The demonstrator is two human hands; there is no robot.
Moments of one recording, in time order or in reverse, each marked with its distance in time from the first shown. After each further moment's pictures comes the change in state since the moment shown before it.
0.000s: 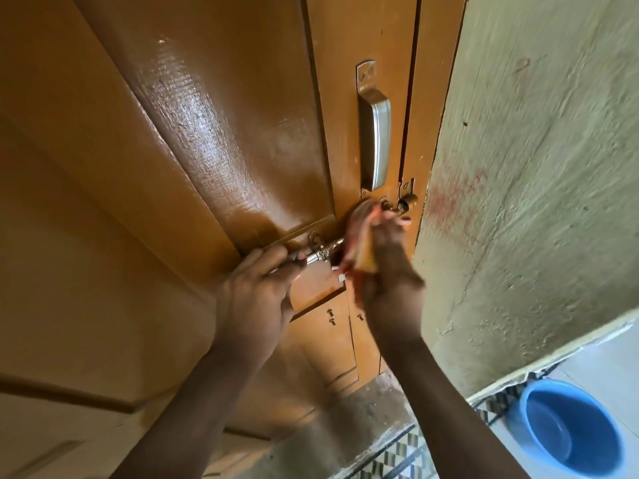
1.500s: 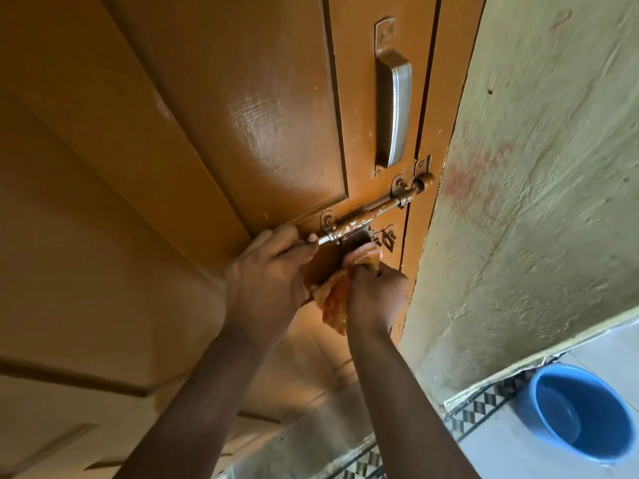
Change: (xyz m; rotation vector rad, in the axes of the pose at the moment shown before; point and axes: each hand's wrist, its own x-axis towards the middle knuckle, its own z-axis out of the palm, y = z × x) left_hand 0.001 -0.004 0.006 -0.027 0.084 0.022; right_hand -0.010 -0.059 0.030 0.343 0.049 1.138
